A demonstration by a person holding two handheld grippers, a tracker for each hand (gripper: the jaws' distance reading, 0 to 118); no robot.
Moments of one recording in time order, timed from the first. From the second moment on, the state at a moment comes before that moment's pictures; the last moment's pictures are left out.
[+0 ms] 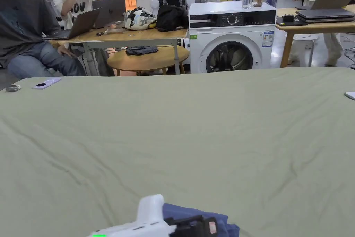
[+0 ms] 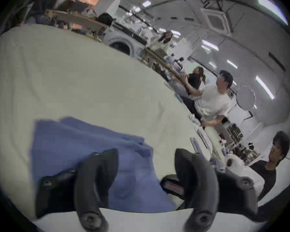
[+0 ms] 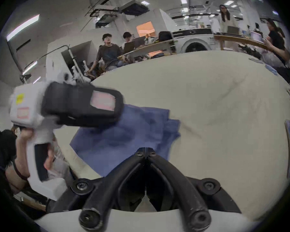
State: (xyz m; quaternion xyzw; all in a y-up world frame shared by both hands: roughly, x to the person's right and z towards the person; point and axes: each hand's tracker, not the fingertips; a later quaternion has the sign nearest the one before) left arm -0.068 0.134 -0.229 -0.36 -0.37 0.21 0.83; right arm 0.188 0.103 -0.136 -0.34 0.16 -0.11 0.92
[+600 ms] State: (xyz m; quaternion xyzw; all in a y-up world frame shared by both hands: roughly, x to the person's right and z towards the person) left arm -0.161 0.050 -0.275 -0.44 -0.34 0.36 0.75; right arm 0.172 0.091 -0.193 -0.44 0.13 -0.07 0.89
